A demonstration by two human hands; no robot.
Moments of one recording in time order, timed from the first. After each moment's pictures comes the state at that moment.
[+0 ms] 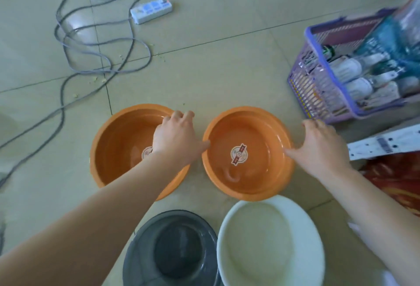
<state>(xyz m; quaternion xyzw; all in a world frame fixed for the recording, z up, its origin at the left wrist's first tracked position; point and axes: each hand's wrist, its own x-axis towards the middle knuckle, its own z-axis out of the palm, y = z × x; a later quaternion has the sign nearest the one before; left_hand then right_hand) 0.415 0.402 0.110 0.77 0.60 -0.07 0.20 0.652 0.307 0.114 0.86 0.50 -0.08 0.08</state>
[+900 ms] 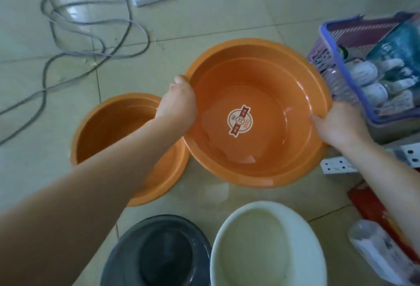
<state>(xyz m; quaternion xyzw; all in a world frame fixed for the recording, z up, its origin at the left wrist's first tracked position) 0.441 0.457 0.070 0.67 0.69 0.03 0.28 0.688 0.362 0.091 0.91 0.40 -0.11 -0.01</state>
